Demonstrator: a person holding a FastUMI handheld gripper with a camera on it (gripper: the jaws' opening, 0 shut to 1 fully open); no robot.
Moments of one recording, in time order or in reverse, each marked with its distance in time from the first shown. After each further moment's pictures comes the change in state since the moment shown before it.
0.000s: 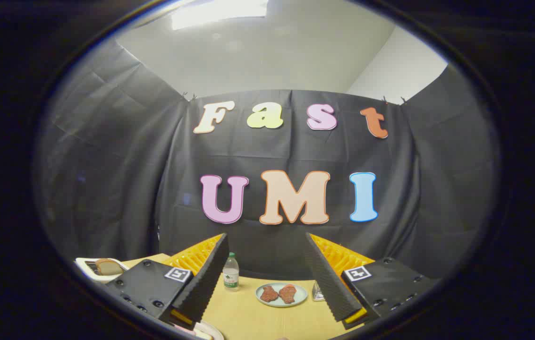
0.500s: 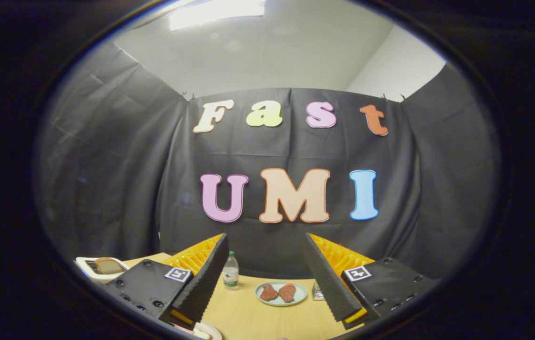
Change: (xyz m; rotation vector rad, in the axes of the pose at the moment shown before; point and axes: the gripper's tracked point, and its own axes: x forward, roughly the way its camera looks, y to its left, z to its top) arm 0.002 -0.010 -0.002 0.009 0.007 0.001
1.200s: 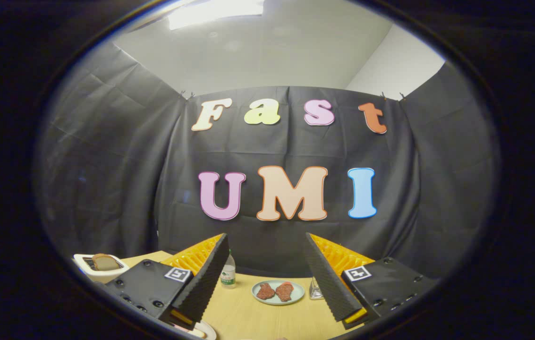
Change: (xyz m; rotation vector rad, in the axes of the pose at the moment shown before) arm 0.000 -0.008 -0.010 -0.004 0.013 0.014
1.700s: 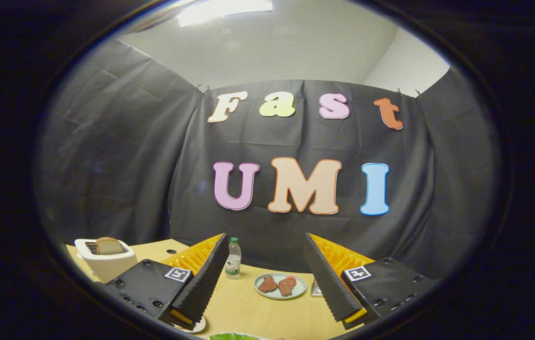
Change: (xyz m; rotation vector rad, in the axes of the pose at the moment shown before) arm -0.007 -0.011 -0.029 -0.035 0.062 0.122
